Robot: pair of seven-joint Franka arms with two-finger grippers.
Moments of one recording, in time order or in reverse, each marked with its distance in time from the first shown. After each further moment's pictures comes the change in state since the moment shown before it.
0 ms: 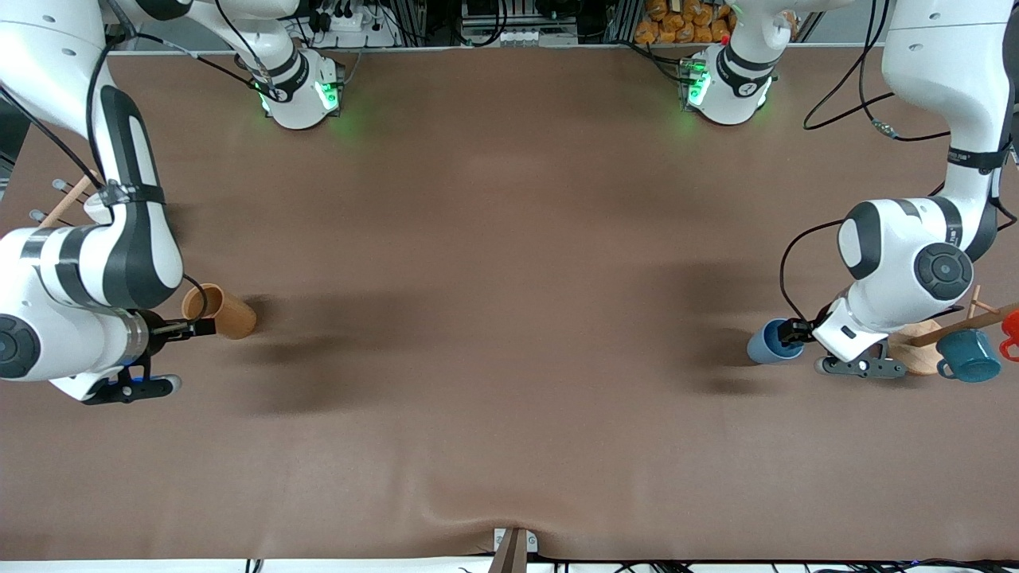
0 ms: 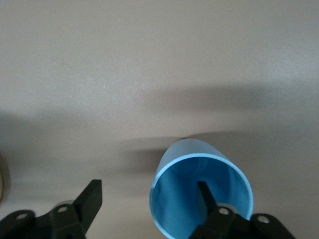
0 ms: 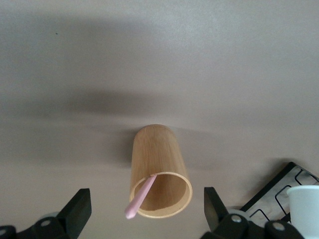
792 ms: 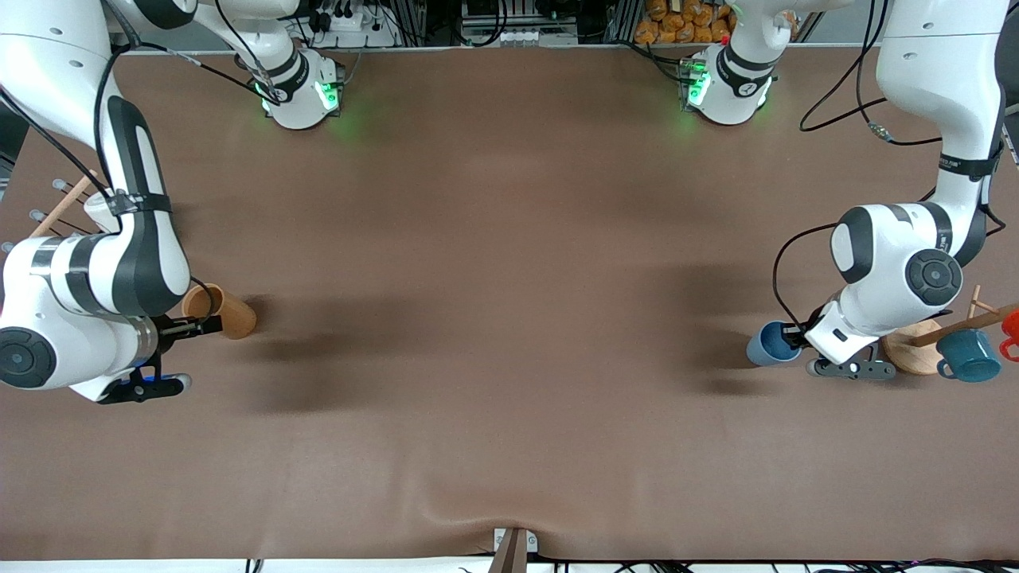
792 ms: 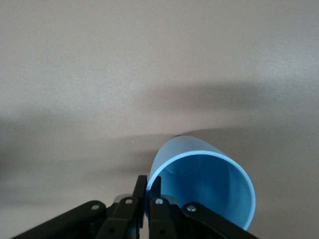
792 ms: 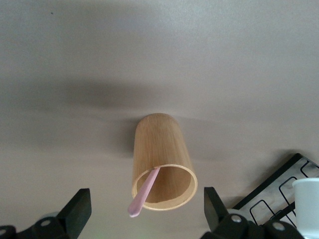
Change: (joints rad) left arm -0.005 0.013 -0.012 0.009 -0.018 0.005 0.002; right arm 0.001 0.016 0.001 0.019 0.000 -0.061 -0.004
